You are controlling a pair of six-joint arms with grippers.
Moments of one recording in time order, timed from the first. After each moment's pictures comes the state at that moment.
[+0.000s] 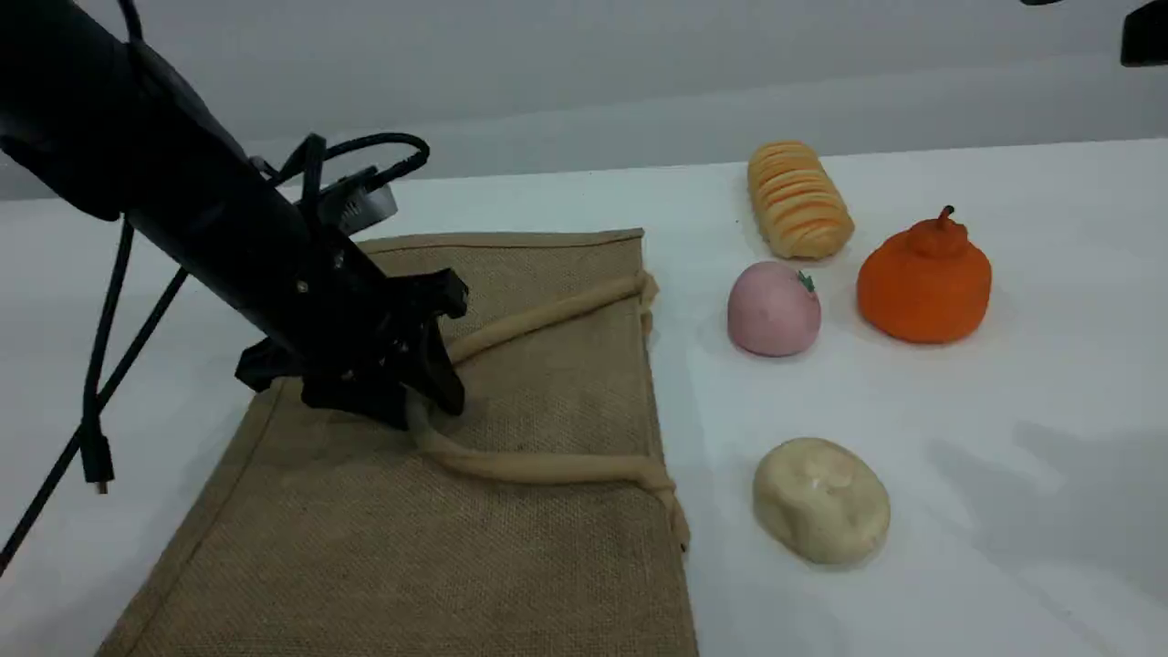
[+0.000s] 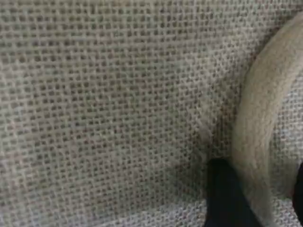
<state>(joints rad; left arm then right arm) -0.25 2.21 -1.16 -0.83 0.46 0.52 -0.04 1.30 -0.64 1.42 0.47 -1.07</state>
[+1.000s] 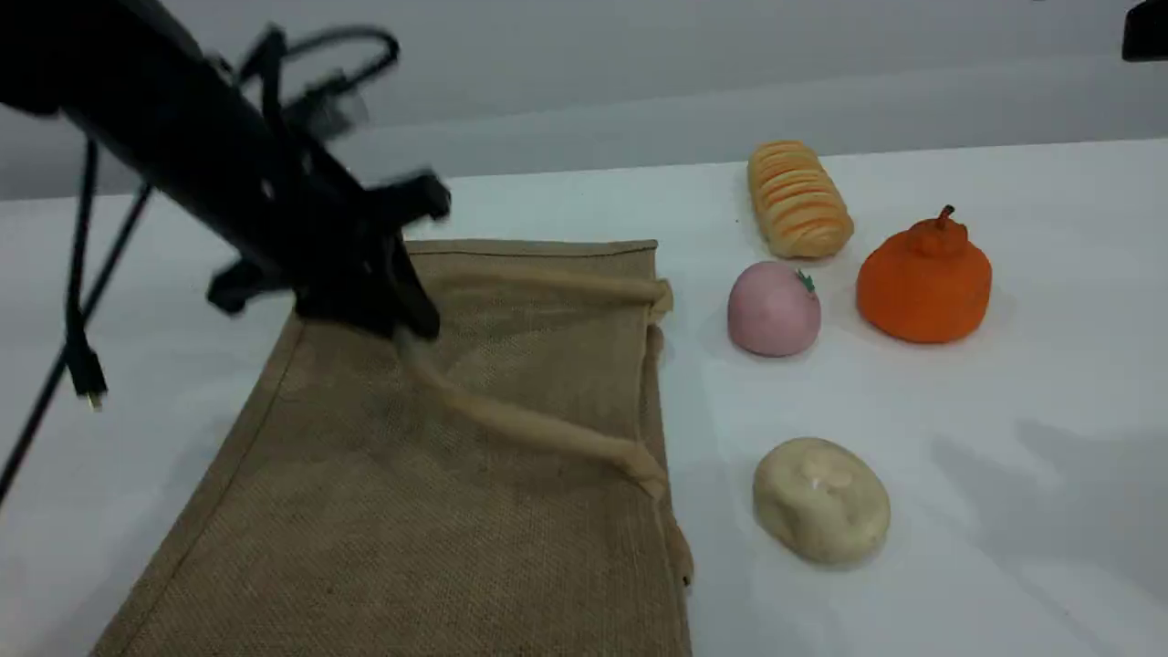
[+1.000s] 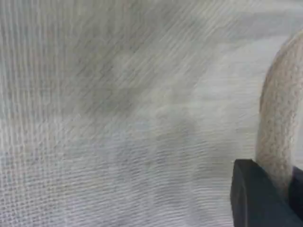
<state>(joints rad) -0.25 2.01 -1.16 -0.78 0.52 0.40 -0.04 1.30 -0.64 1.44 0.47 -1.09</state>
